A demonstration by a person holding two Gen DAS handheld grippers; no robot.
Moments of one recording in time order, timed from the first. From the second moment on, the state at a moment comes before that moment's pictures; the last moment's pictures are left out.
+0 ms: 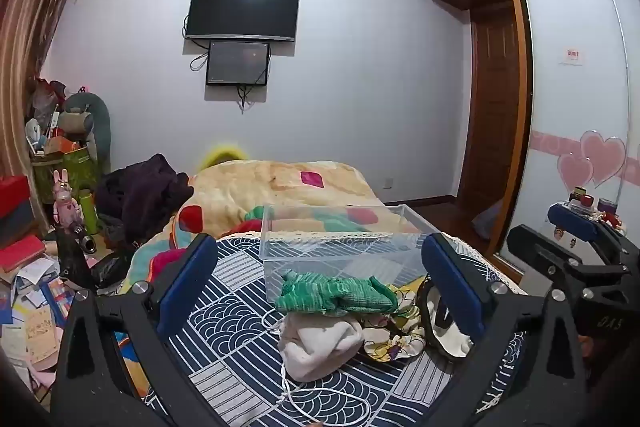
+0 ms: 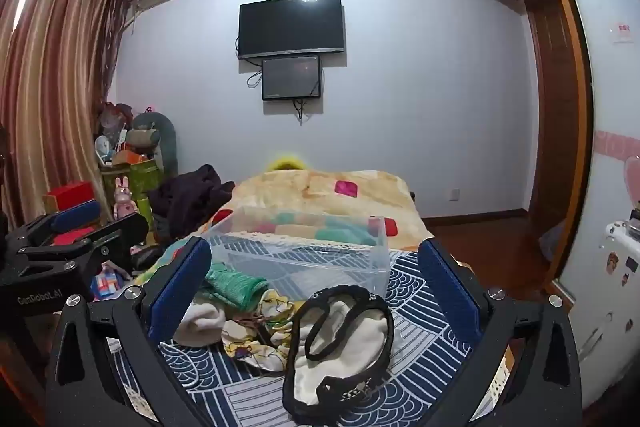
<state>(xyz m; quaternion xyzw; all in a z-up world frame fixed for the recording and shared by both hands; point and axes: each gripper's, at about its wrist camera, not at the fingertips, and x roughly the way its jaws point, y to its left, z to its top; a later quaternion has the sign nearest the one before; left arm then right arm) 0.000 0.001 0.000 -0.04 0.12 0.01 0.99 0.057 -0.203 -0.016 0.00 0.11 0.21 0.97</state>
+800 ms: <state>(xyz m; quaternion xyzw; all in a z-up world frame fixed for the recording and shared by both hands) -0.007 -0.003 0.009 -0.03 0.11 0.00 0.99 0.054 -0.217 -0.011 0.03 0.10 0.20 0.97</state>
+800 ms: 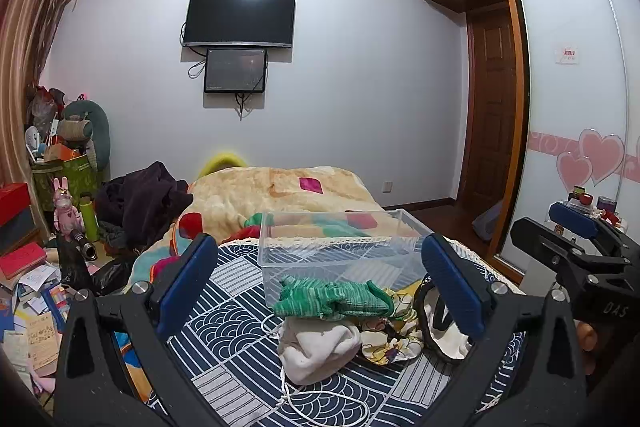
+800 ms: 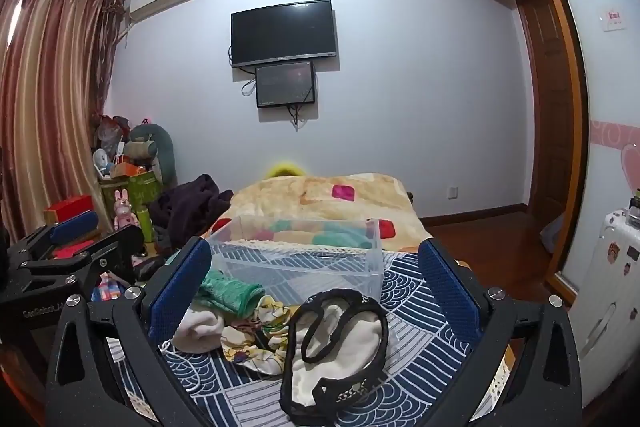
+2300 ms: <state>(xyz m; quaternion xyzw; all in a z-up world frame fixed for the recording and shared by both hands) -0.007 -0.011 0.008 -0.02 0.10 0.01 0.99 0.050 -0.216 -0.011 0.03 0.10 0.20 0.97</state>
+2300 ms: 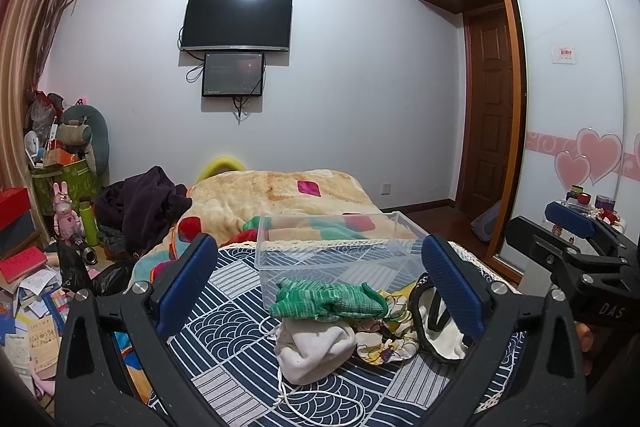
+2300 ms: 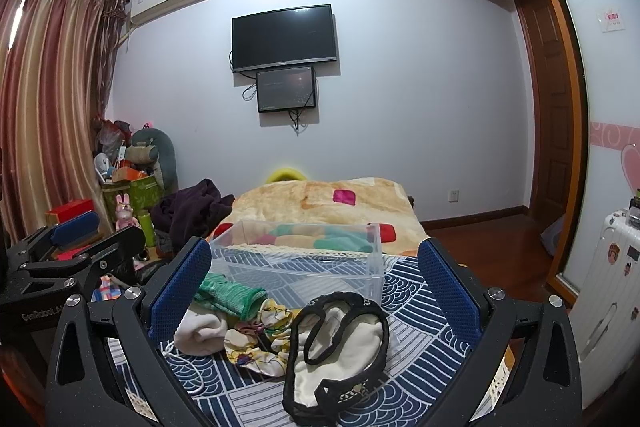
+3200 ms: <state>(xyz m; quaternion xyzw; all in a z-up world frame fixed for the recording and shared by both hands) 0.016 0.005 -0.011 -0.05 0.15 0.00 0.99 0.063 -0.217 -0.021 0.02 0.12 0.20 0.97</state>
